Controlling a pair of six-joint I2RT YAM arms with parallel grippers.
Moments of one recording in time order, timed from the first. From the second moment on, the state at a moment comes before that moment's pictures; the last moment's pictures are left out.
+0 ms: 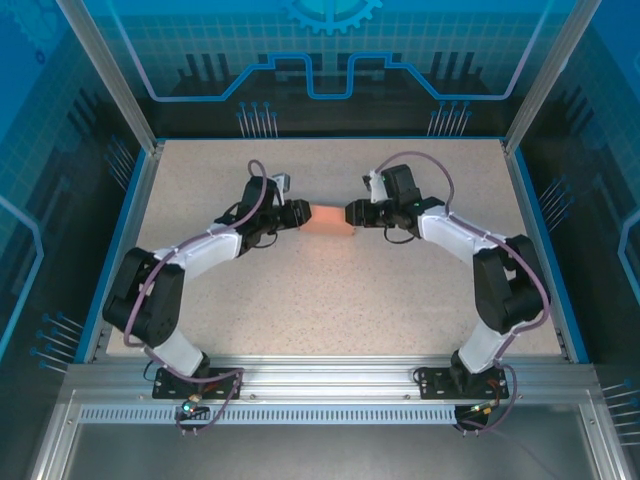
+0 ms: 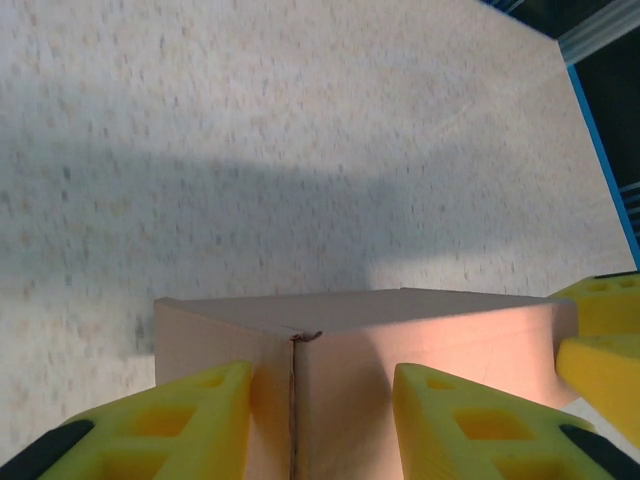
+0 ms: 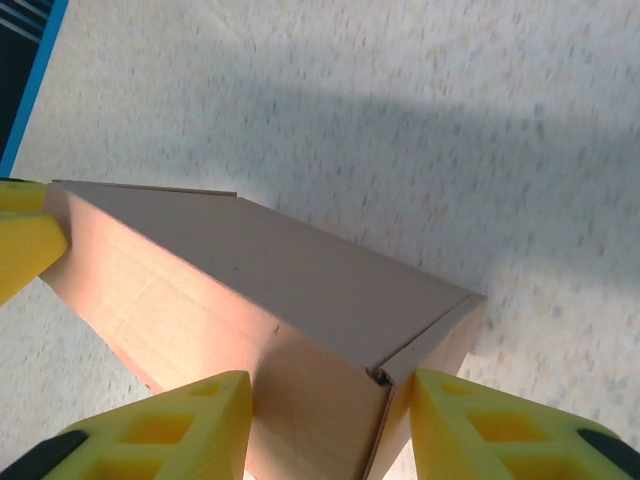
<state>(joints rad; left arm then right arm) -0.38 1.64 1.00 0.02 0.22 -0.58 0.39 1.72 1.18 -0.25 -0.39 0.36</state>
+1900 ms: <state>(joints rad) -0.43 1.68 0.84 0.14 0.26 -0.53 0.36 1.60 0.96 -0.21 -0.26 0.22</state>
